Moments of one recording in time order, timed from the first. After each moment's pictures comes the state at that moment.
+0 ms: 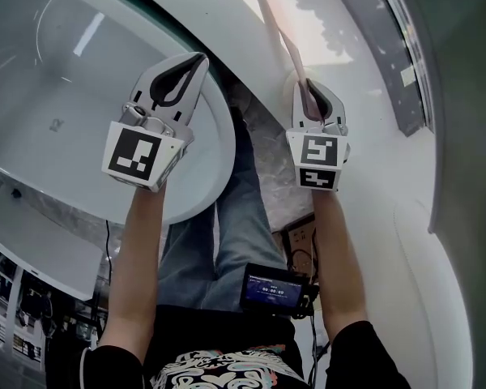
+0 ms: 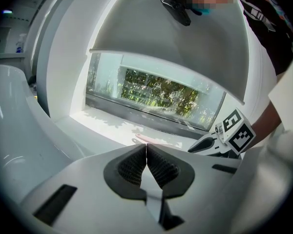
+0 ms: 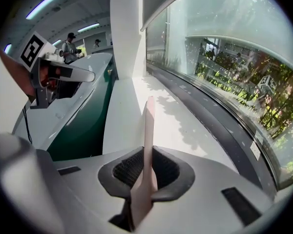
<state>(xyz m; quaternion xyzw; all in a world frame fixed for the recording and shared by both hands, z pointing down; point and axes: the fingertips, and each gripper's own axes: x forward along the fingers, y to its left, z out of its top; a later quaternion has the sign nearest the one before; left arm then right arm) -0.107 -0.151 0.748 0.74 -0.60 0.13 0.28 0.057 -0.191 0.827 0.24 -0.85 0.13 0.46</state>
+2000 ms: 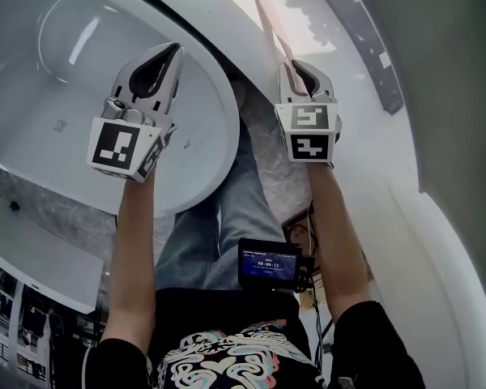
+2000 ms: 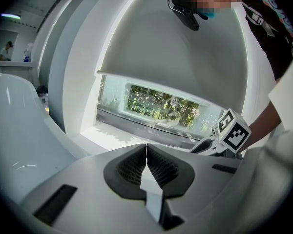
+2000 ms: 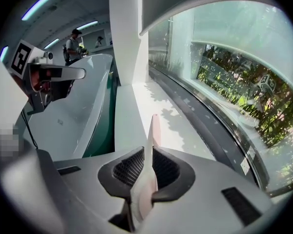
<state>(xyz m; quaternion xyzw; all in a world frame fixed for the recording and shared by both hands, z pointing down) -0.156 -0.128 0.679 0.73 -0.63 0.10 0.25 0.020 -0.185 0.772 0.25 -0.83 0.14 0.47</state>
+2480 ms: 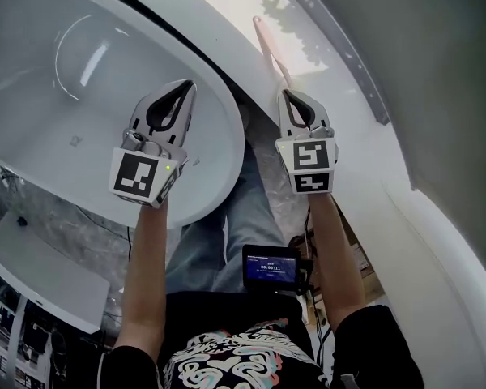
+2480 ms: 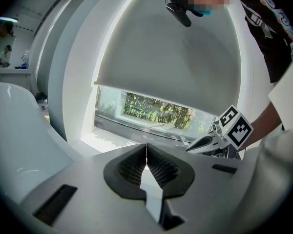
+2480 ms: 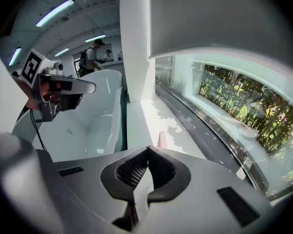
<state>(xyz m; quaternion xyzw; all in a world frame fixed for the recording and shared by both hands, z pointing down) -0.142 -0.106 0.629 0.74 -0.62 0.10 0.24 0.005 -0.163 0.698 0.23 -0.87 0.12 0.41</state>
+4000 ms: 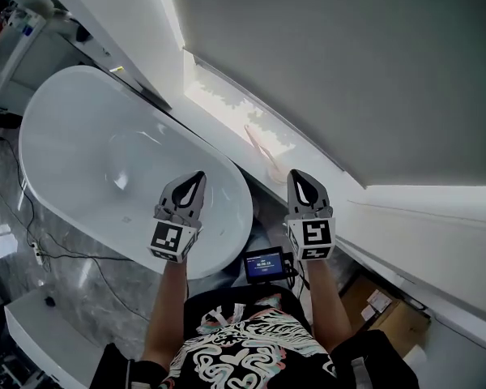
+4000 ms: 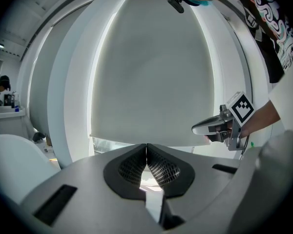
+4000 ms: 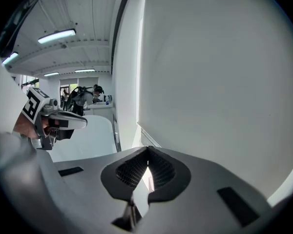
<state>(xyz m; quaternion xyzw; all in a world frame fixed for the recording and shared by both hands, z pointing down) -0.139 -0.032 0.357 0.78 -0.60 0.10 0.14 0.039 -0.107 0.361 0.37 -0.90 0.07 0.23</state>
